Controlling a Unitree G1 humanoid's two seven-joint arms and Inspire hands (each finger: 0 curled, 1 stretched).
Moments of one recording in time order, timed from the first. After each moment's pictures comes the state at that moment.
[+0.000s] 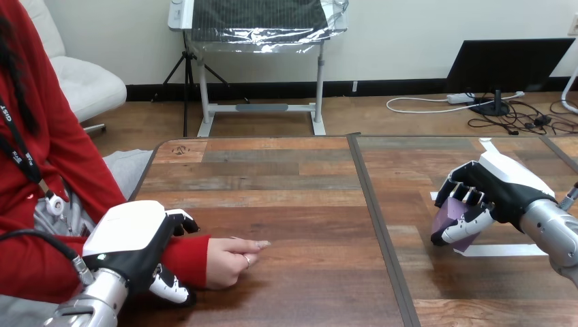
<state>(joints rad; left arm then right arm) 0.02 0.50 -0.14 0.05 0.87 0.02 -0.12 -0.71 -0.61 0.31 1.29 -0.51 -0.50 0.01</state>
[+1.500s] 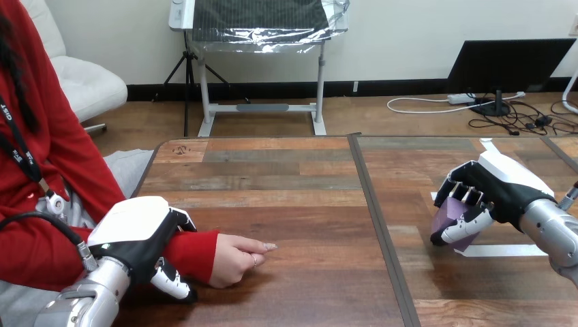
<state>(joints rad) -0.06 0.53 -0.19 0.11 0.82 0.03 -0.18 -0.71 -0.61 0.31 1.29 -0.51 -0.51 0.01</state>
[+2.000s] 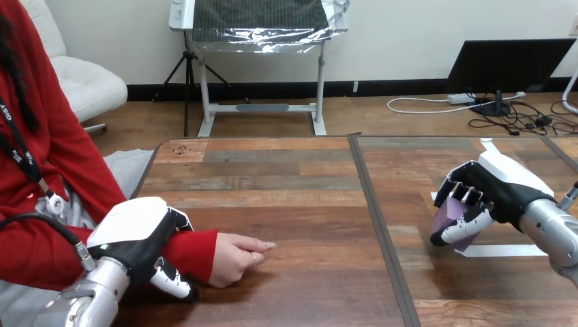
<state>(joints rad) -0.06 0.53 -0.19 0.12 0.78 0.04 -0.18 -0.71 -0.61 0.31 1.29 -0.52 -0.51 0.01</state>
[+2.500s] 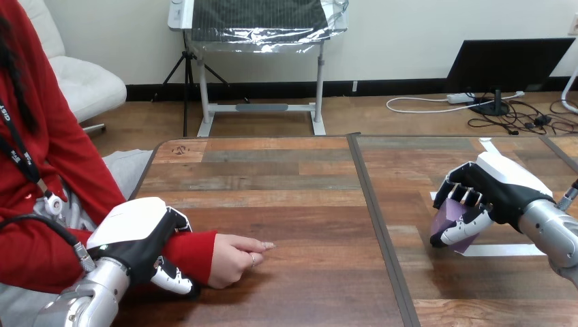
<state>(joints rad) -0.06 0.53 -0.19 0.13 0.75 0.05 -0.18 -0.71 -0.61 0.31 1.29 -0.53 -0.52 0.01</state>
